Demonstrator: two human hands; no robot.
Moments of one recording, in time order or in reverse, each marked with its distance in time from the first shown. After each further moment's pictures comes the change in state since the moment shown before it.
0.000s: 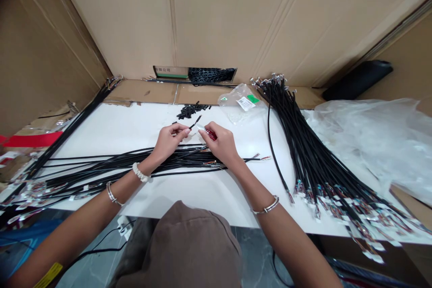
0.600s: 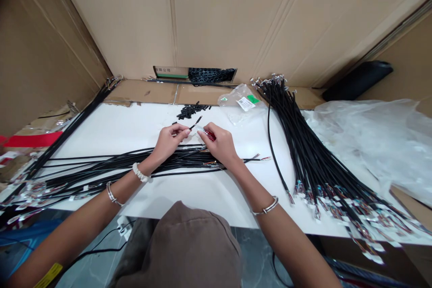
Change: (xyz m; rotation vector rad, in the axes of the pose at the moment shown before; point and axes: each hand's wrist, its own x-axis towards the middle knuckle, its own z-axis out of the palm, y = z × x) left_hand 0.000 -0.001 0.000 -0.014 -0.003 -0.009; right_hand 0.000 -0.001 0.001 0.012 -0.019 0.013
